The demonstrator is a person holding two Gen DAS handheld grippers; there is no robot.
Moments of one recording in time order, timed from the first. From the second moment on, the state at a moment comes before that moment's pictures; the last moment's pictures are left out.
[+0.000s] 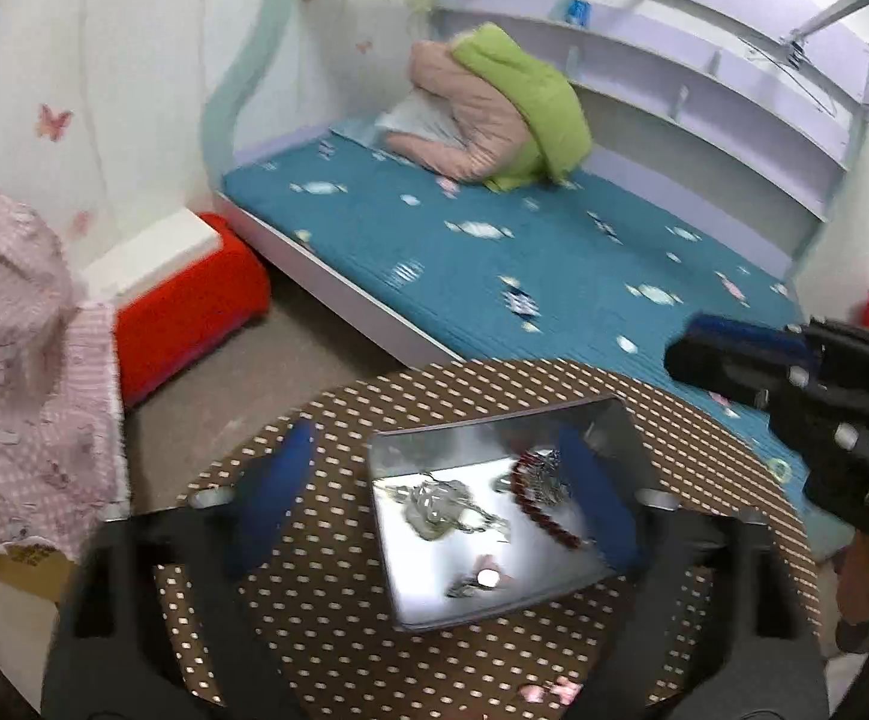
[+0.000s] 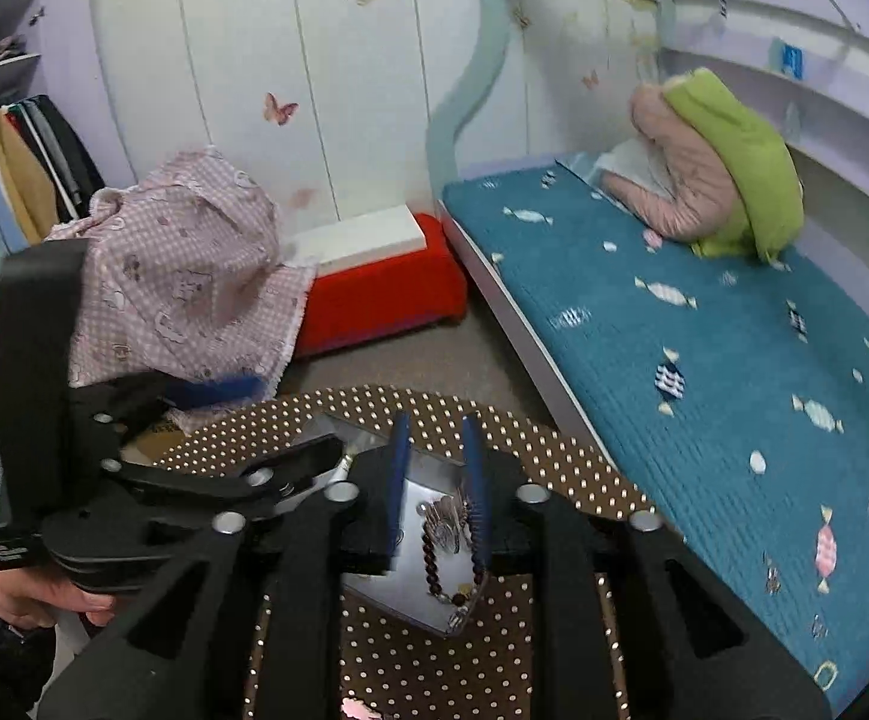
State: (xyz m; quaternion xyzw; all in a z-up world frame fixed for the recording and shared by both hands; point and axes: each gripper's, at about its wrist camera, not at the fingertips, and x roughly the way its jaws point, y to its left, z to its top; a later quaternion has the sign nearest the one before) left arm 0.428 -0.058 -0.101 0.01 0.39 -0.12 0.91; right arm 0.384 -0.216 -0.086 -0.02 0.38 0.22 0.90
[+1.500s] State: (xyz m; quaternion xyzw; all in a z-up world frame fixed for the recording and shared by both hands) left arm 0.197 0.005 -0.039 -0.02 0.25 -0.03 0.97; right arm 0.193 -0.231 -0.052 0.01 0.26 0.09 0.96
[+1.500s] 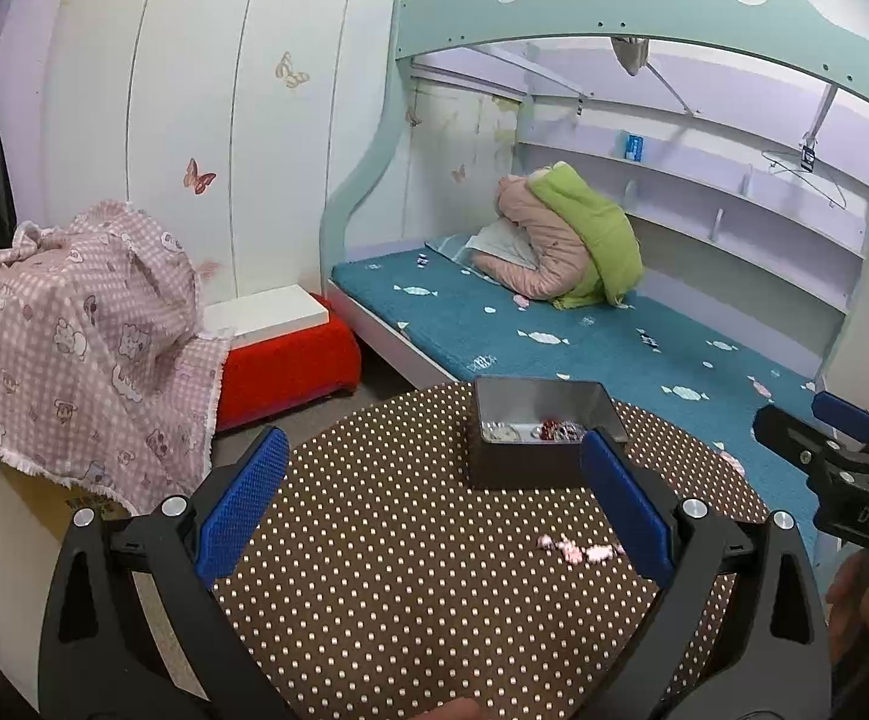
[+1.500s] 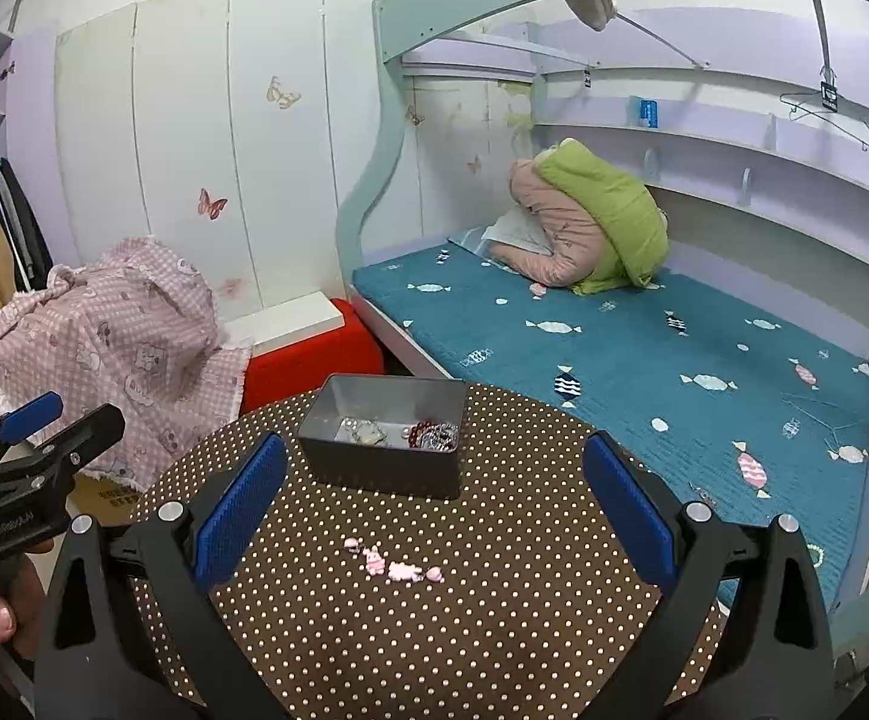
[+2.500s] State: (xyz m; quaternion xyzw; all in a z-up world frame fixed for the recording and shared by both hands) left arm 0.228 0.000 -0.120 0.00 0.35 -0.03 0.94; right arm 0.235 -0.236 -0.169 -0.02 0.43 0.14 0.89
